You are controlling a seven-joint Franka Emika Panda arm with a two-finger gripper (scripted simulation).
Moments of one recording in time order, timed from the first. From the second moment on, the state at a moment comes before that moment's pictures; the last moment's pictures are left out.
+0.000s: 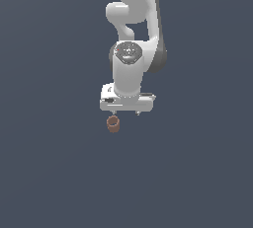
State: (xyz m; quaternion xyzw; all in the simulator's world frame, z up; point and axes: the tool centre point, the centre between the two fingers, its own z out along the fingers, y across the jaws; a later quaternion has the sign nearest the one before) arm 0.000 -0.002 0.152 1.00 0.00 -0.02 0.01
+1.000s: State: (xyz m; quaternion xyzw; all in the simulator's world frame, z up) arm 0.004 -0.028 0.155 1.00 -0.03 -0.01 0.01
